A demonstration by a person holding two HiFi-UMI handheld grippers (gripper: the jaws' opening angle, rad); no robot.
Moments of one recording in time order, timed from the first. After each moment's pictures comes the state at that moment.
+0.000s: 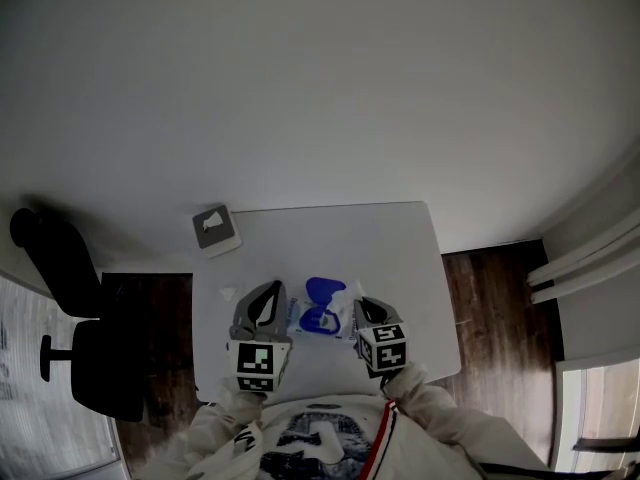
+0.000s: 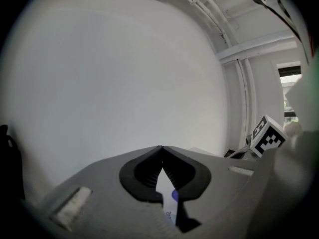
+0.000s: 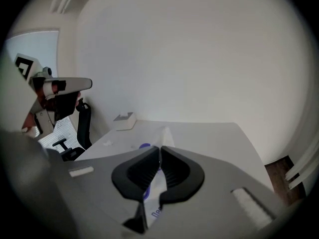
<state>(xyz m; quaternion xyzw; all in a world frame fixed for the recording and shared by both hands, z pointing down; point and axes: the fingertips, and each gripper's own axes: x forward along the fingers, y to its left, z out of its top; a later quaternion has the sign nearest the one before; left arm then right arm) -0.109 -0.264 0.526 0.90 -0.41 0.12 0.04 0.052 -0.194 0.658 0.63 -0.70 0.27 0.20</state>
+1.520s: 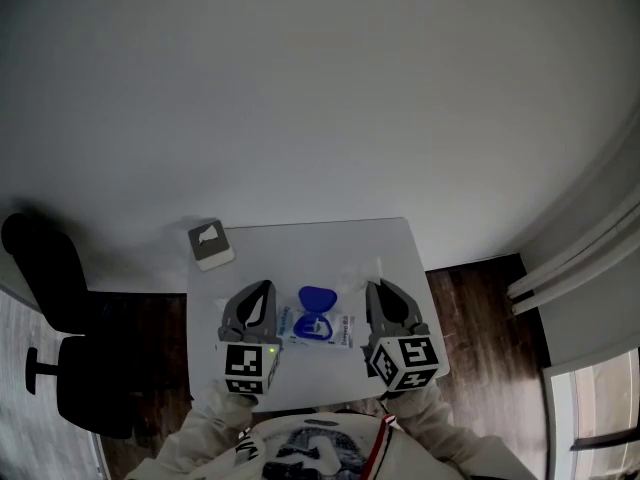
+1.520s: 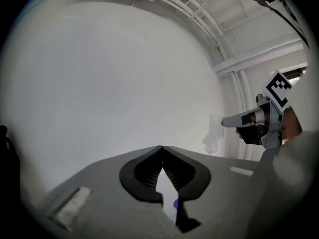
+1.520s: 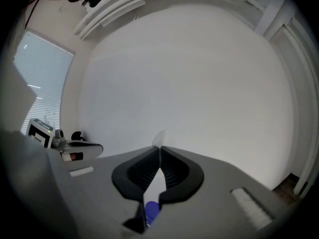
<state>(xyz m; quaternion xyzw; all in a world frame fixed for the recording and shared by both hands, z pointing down) -0.129 -0.261 0.478 0.91 -0.40 0.06 0.01 0.050 -0.188 0.453 0.70 -0.70 0.09 0.04</state>
